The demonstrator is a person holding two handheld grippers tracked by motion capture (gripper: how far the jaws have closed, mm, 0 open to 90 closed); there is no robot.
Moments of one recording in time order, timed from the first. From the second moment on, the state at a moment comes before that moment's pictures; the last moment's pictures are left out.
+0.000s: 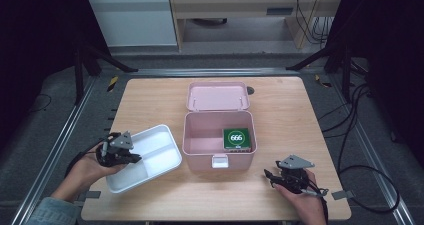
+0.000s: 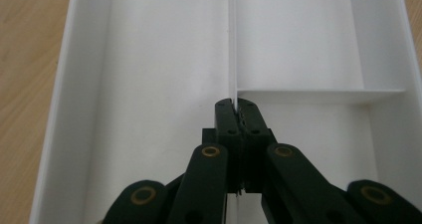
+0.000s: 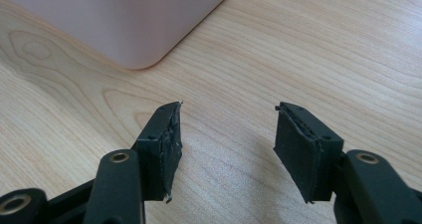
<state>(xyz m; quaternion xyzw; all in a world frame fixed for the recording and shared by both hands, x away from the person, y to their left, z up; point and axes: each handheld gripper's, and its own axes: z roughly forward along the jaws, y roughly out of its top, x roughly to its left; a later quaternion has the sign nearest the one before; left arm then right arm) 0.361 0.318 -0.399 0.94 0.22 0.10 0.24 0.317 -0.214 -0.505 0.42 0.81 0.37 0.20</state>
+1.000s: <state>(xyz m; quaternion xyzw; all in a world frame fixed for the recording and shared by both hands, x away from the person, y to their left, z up) 0.431 0.212 -0.299 0.95 0.11 0.12 0.27 0.317 -0.216 -0.504 0.42 0.80 0.37 0.20</state>
